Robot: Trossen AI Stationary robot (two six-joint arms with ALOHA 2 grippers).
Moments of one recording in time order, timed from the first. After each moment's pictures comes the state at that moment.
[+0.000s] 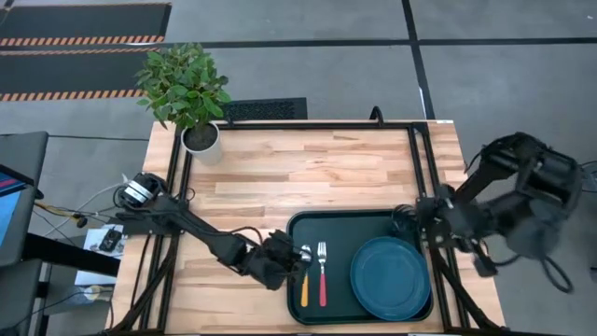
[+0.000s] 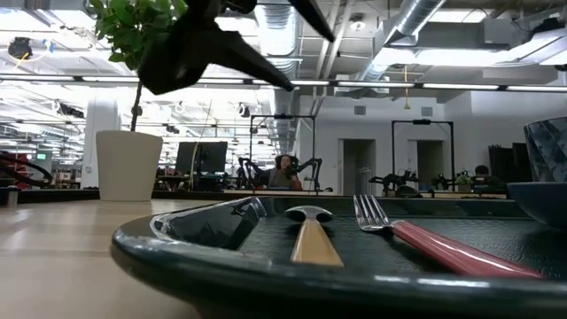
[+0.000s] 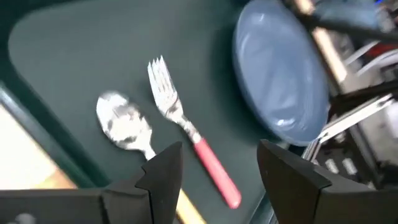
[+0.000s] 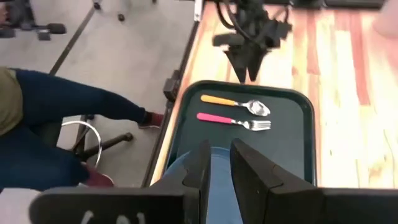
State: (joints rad) left arm -0.52 1.83 1.28 -0.24 -0.50 -1.37; right arm 1.07 1.36 2.06 -1.57 0.52 0.71
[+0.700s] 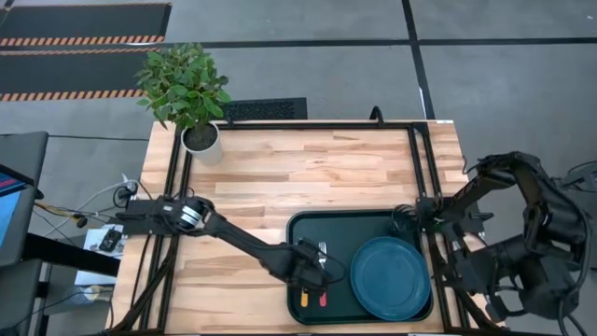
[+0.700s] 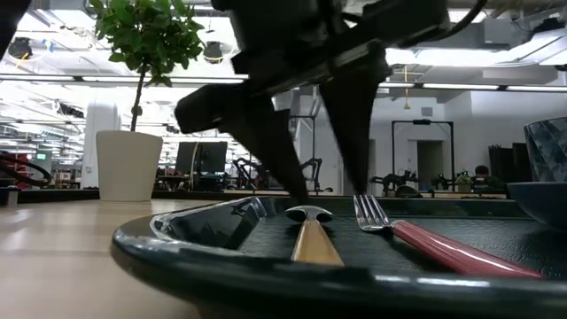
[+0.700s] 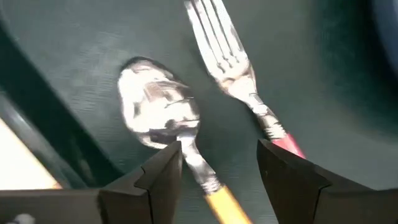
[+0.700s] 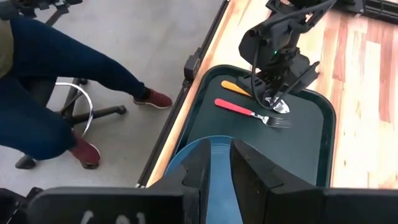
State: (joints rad) left arm -0.43 2.29 1.88 -0.87 -0.32 -1.38; right arm 1.23 1.50 2.06 -1.57 0.57 0.71
